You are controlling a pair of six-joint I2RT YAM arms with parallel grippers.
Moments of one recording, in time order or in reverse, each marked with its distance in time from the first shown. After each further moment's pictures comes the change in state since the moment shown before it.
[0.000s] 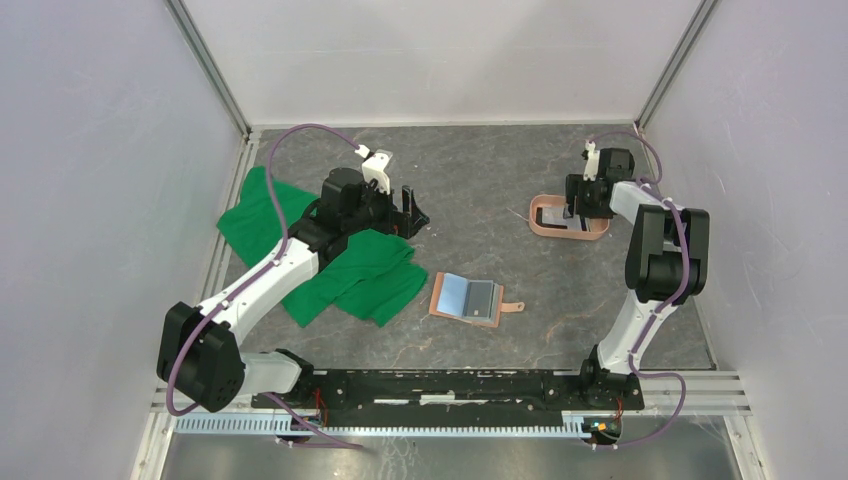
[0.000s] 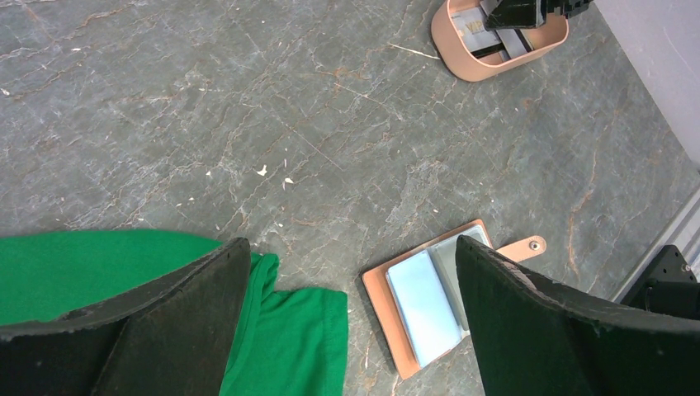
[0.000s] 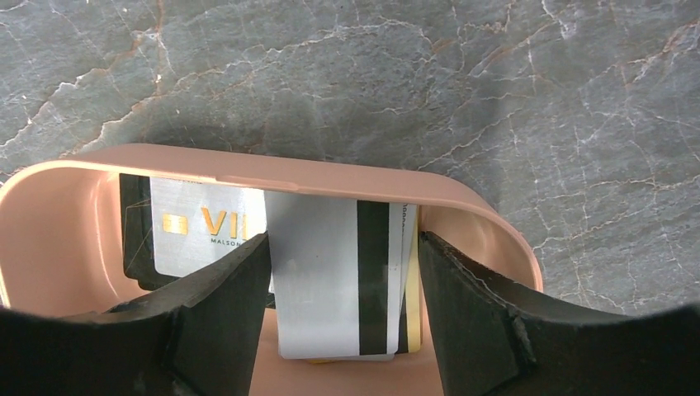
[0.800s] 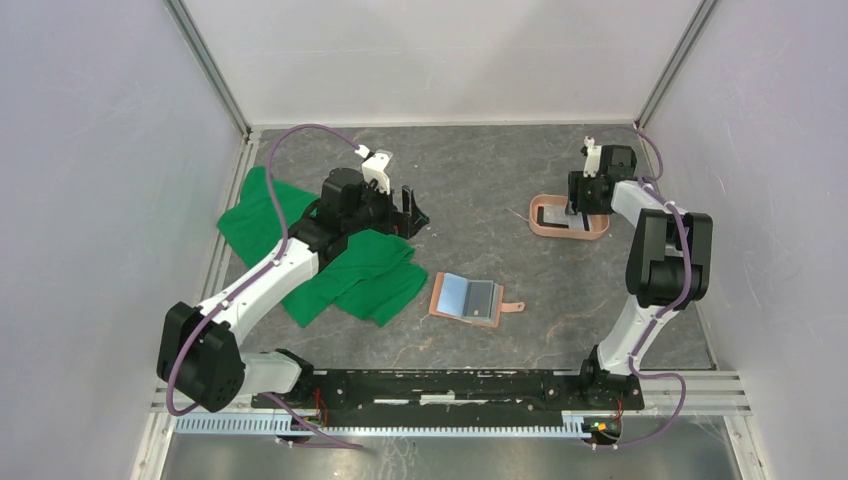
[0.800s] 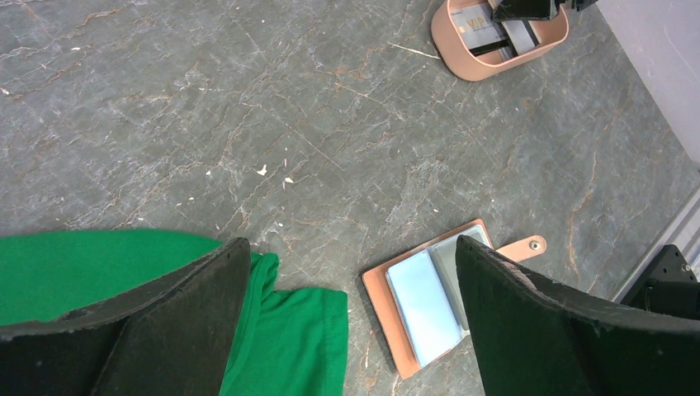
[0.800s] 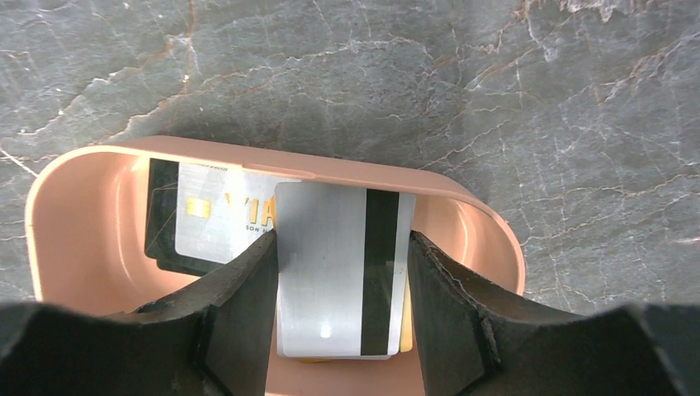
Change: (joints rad) left arm 0.000 0.000 -0.001 0.000 0.000 0.000; right arm 0.001 -0.032 0.003 -0.006 -0.011 -0.039
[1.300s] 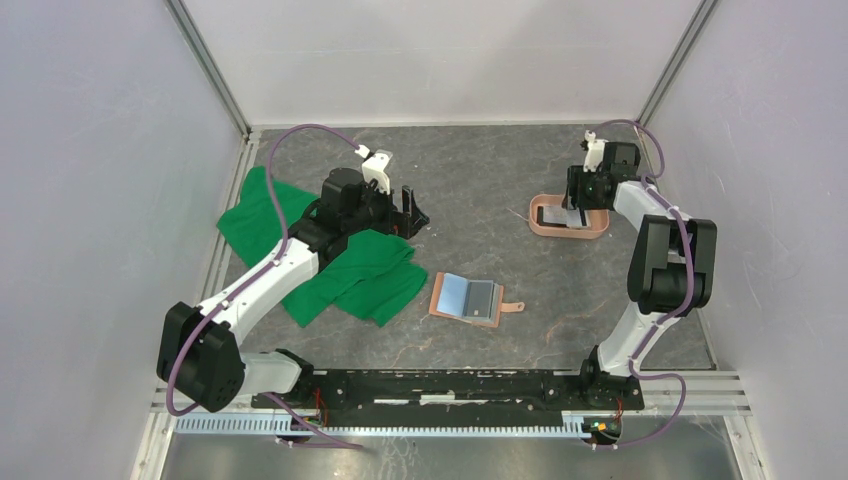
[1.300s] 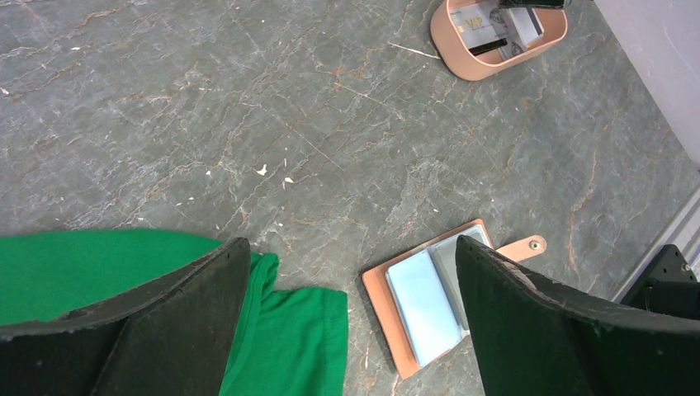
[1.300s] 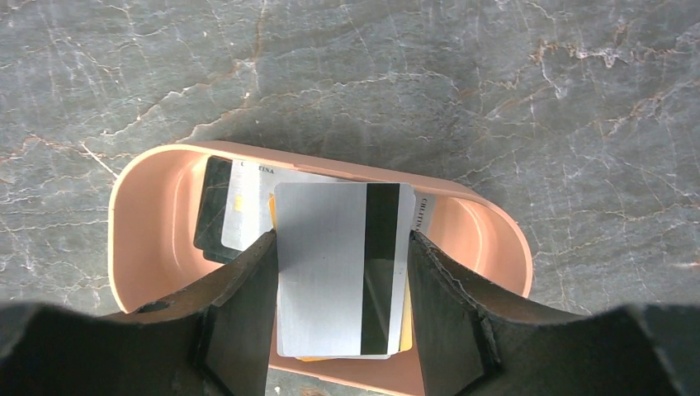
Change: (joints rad) left arm 0.000 0.000 0.000 0.000 0.000 0.000; right arm 0.000 -0.059 -0.009 0.016 -0.071 -0.011
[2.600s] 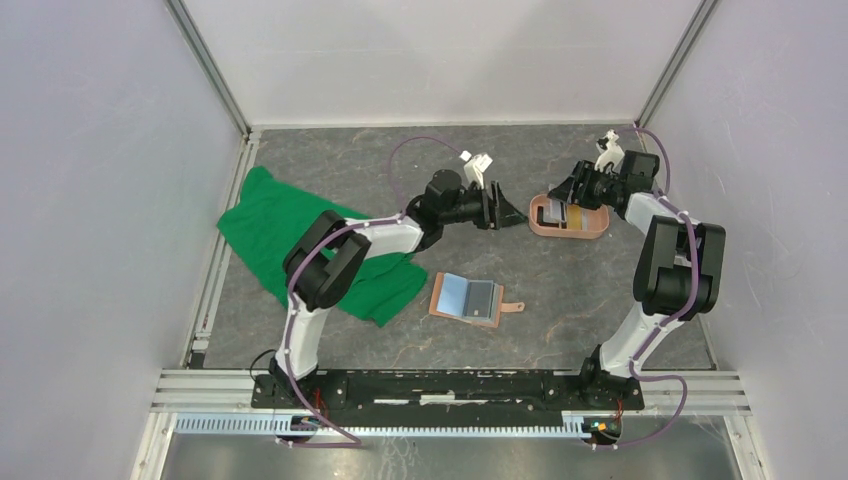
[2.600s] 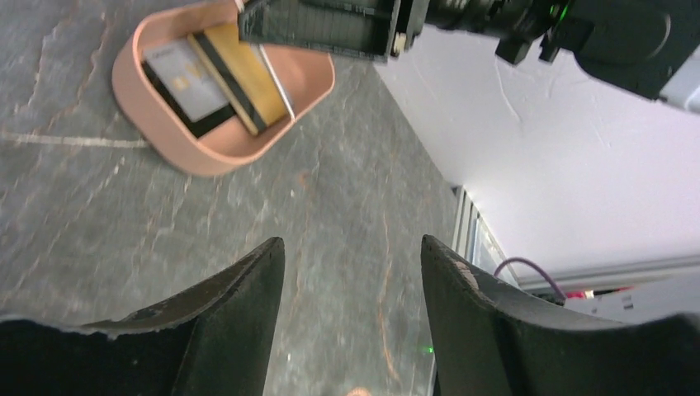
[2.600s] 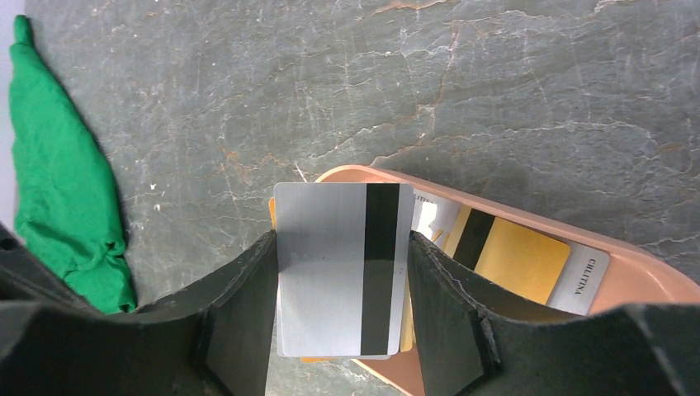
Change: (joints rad) left arm -0.254 0.763 0.339 0.687 0.263 -0.521; right arm -0.089 -0.012 -0.101 0.237 -0.512 0.243
